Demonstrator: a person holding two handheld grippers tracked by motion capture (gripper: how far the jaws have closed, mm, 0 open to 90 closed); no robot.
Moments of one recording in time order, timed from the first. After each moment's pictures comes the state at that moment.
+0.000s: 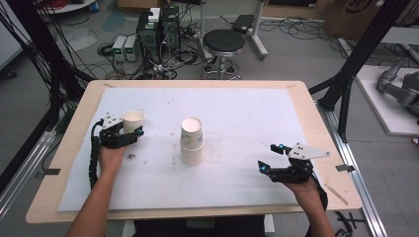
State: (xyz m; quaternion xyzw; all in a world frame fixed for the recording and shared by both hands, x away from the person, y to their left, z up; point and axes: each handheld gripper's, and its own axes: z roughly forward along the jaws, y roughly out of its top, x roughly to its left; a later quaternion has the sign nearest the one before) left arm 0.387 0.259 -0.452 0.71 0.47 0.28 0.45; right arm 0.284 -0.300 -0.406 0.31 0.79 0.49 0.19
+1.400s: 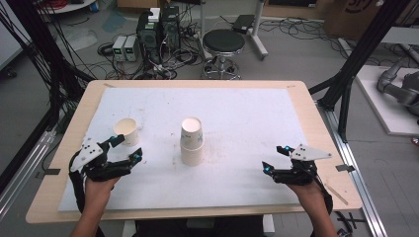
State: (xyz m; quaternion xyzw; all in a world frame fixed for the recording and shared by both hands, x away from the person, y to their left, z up) left arm 0.265 0.242 -0.410 0.65 0.36 0.26 0.61; right arm 0.277 -0.306 -0.402 0.34 0.80 0.44 0.21
